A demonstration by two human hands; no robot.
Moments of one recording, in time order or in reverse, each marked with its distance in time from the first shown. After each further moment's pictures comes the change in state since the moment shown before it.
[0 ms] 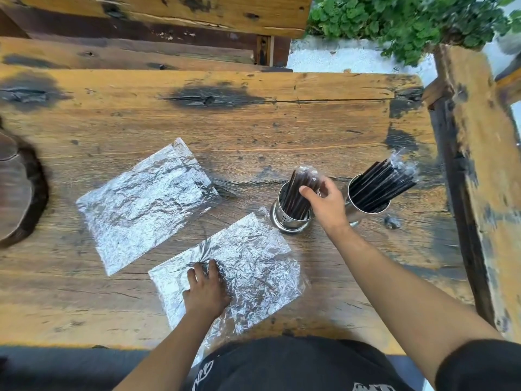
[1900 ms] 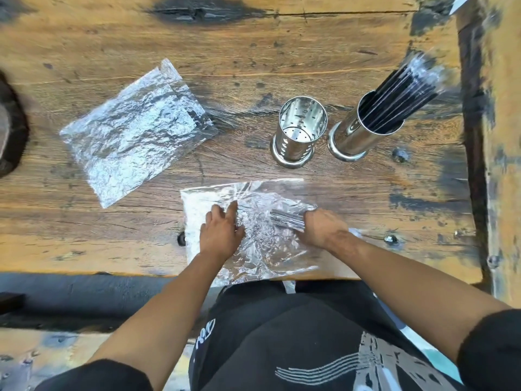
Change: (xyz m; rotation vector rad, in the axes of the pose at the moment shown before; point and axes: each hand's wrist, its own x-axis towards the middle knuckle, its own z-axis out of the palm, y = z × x) left_hand -0.025 0.019 0.029 -0.091 0.111 0.223; right_hand -0.127 0.129 -0.011 -1.358 -0.562 -0.090
